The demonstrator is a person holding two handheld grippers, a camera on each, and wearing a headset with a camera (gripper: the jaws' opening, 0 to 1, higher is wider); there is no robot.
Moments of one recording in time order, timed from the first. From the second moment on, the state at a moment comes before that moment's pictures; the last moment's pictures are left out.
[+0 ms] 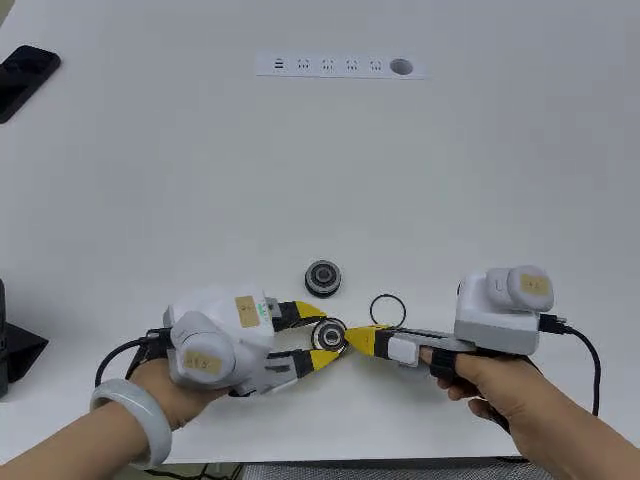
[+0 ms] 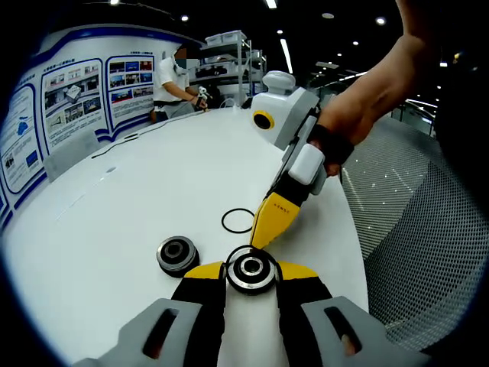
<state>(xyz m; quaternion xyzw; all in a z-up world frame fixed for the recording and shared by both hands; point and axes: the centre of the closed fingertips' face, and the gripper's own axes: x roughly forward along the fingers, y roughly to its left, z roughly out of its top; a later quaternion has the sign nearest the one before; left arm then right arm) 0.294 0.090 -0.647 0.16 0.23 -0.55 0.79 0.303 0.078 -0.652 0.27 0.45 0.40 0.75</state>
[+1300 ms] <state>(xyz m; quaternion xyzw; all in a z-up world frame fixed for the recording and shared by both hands) 0.300 0.134 -0.658 0.15 0.25 -0.49 0.82 0.304 0.072 -0.626 0.30 0.42 0.39 0.76</state>
